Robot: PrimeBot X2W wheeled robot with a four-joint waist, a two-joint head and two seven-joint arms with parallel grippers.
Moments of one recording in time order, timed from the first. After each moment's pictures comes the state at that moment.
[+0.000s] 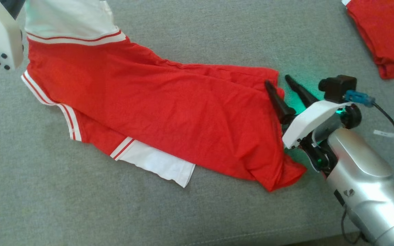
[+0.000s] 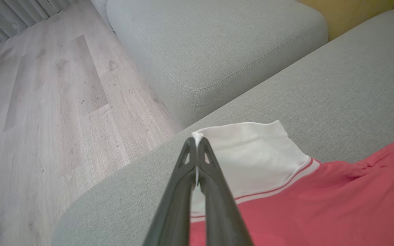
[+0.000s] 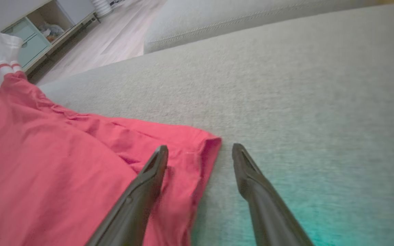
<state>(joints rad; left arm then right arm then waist) -1.10 0.74 -0.79 0.39 -0.78 -0.13 0.47 -0.63 -0.24 0.59 0.69 0.68 0.12 -0.09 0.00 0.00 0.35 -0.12</state>
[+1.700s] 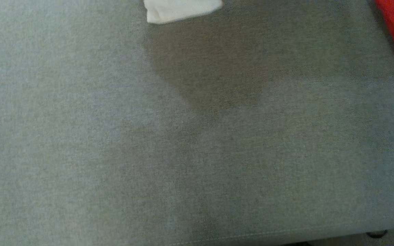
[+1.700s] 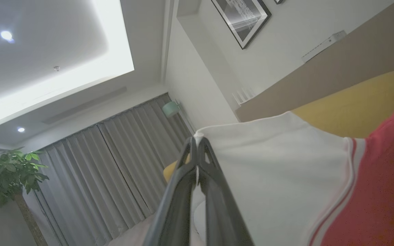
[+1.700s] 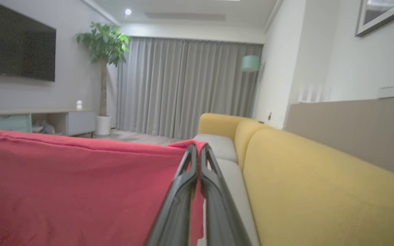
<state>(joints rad) -1.66 0.59 -0.83 0.63 -0.52 -0.06 -0.26 -1.47 -0.66 0.75 0.67 0.85 0.12 -0.21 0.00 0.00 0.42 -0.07</state>
